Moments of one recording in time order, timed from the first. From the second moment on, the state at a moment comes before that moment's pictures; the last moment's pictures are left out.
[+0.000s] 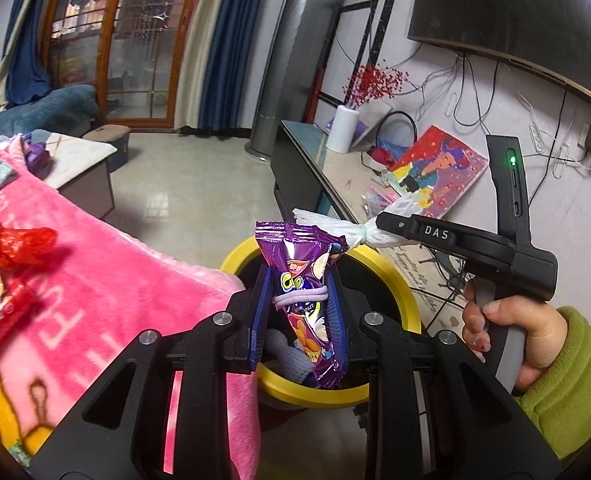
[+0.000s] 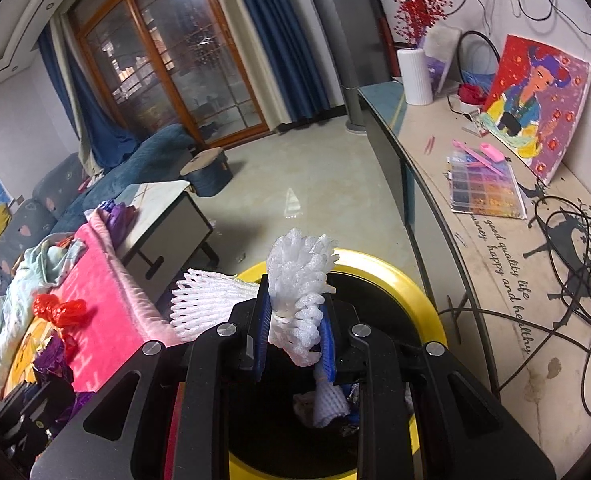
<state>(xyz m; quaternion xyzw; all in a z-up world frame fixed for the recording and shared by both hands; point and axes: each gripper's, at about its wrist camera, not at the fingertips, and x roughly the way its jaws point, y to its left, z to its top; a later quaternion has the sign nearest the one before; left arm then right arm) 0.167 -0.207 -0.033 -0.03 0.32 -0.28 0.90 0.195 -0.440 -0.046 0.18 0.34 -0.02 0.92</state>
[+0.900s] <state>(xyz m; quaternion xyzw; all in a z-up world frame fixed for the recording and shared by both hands) 0.202 -0.248 -0.064 -0.02 0.37 -0.30 0.88 0.202 -0.467 -0.076 0.21 0.36 -0.03 0.91</state>
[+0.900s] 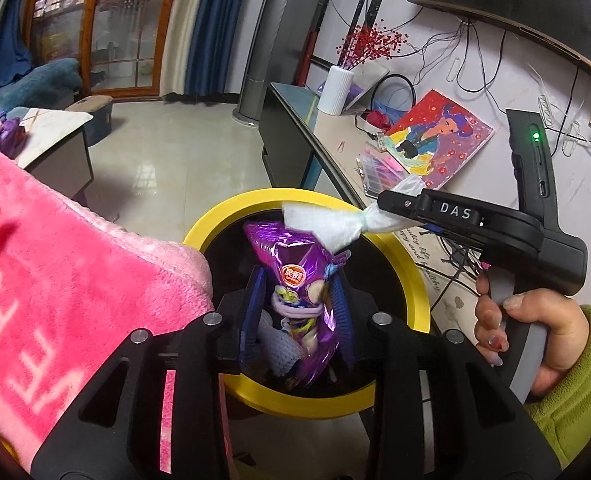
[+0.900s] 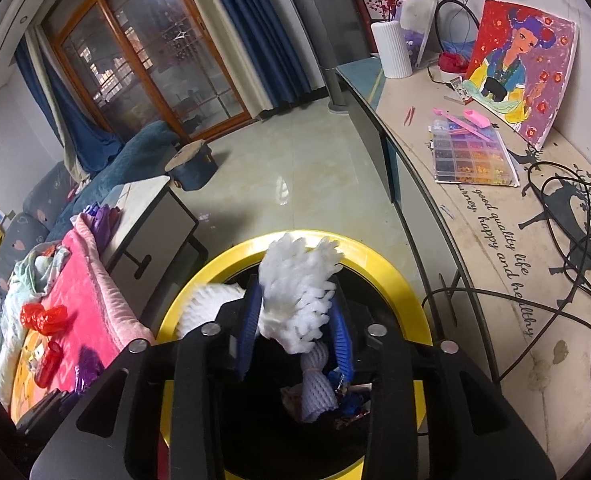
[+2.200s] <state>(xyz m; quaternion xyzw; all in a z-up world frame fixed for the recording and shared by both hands) 0.175 -0.143 -0.021 -0.06 0.30 -0.16 0.94 0.189 -0.397 -0.033 0.17 0.34 0.03 0.93</state>
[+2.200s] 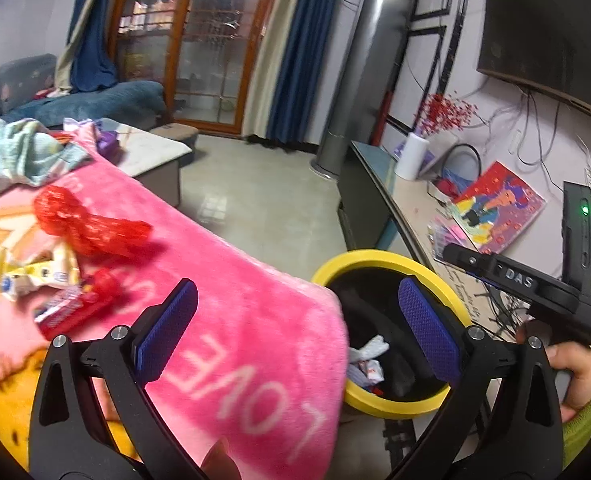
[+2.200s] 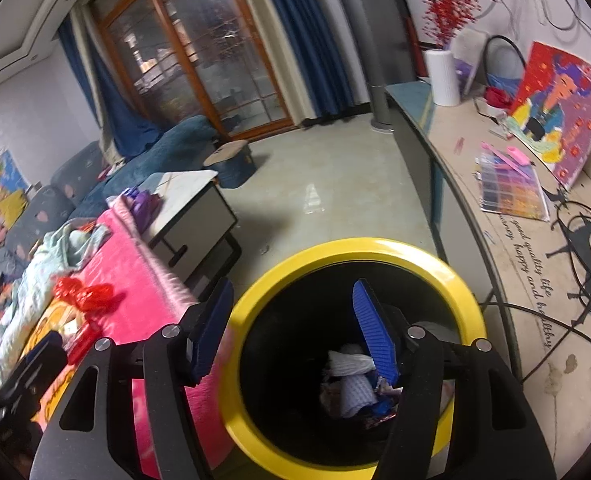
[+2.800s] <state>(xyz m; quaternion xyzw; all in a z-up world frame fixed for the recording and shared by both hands) 0.159 -0.065 0.007 -0.08 0.24 -0.06 0.97 0.180 -0.293 -0.017 0.09 0.35 0.14 0.92</state>
